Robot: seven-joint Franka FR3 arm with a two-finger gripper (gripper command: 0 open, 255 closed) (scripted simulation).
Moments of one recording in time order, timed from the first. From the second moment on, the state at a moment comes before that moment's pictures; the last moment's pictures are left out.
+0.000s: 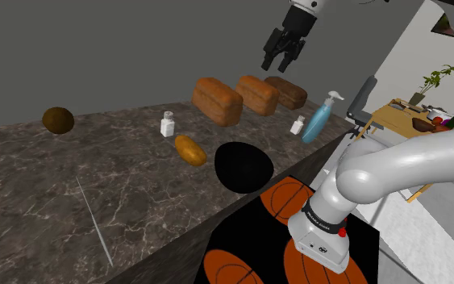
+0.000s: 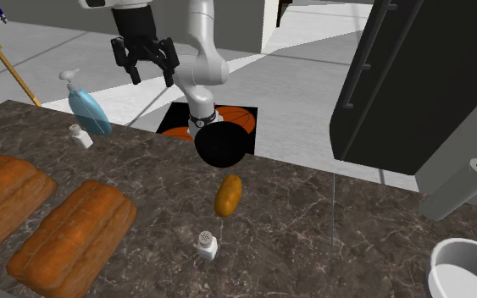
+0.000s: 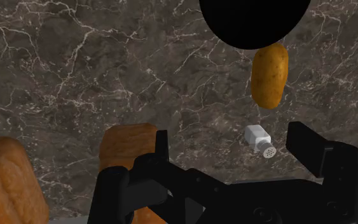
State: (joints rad) arm 0.00 -0.74 -0.05 -2.26 0.04 1.65 0.15
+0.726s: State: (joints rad) arm 0.03 -0.58 0.09 -2.35 0.07 1.88 0.28
